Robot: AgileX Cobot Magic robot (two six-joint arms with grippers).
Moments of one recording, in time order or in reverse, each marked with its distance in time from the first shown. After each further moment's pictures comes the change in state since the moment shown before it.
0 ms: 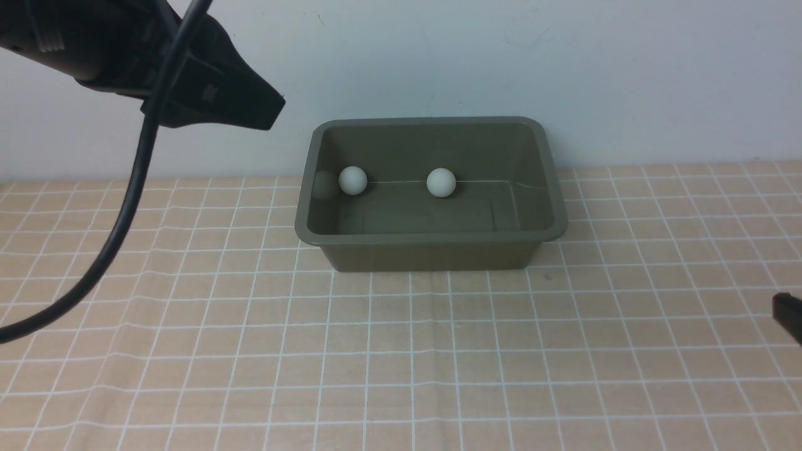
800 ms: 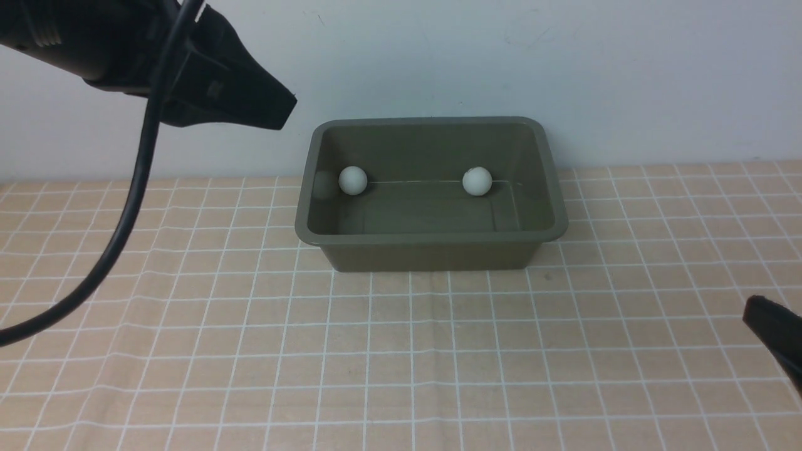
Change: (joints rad) right arm 0.000 0.000 0.070 -0.023 -0.148 0.177; left arm 0.000 0.000 0.000 -0.047 0.008 0.011
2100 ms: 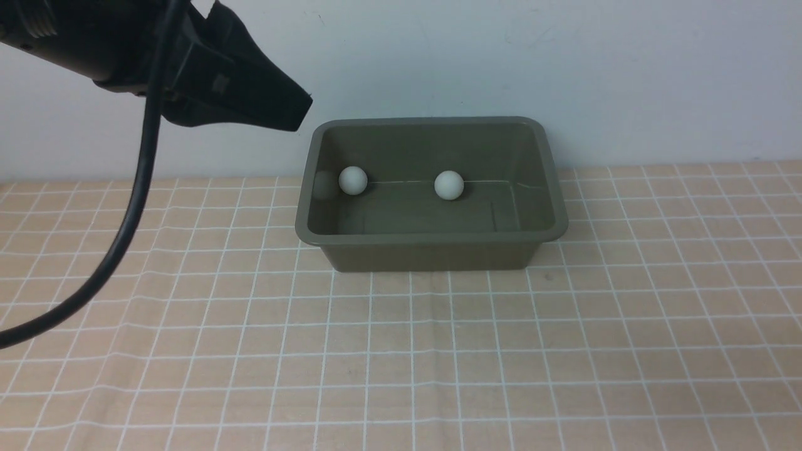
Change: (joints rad) right arm -0.348 -0.357 0.319 0.123 0.070 0.002; left arm 0.000 0.000 0.000 -0.066 0.020 0.004
